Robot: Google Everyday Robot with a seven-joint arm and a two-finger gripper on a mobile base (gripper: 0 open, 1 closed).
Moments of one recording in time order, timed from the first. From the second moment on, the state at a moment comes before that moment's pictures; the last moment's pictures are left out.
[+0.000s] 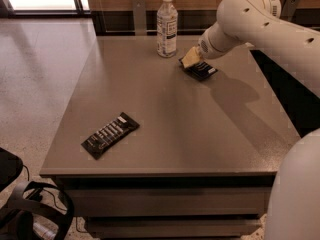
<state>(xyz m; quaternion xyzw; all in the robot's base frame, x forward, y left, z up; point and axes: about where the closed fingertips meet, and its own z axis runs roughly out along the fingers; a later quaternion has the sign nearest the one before) 0.762 -0.145 0.835 -0.23 0.91 0.04 0.34</state>
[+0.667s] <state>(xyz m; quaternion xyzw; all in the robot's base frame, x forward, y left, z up) 0.746 -0.159 0.892 -0.25 0.90 0.02 0.35</state>
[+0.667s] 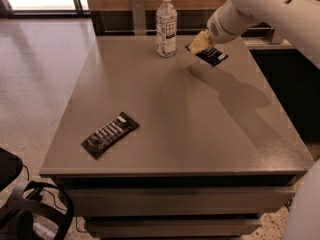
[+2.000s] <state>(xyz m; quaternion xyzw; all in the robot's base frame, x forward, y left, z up) 0.615 -0.151 0.957 -0.38 0.83 0.13 0.39</state>
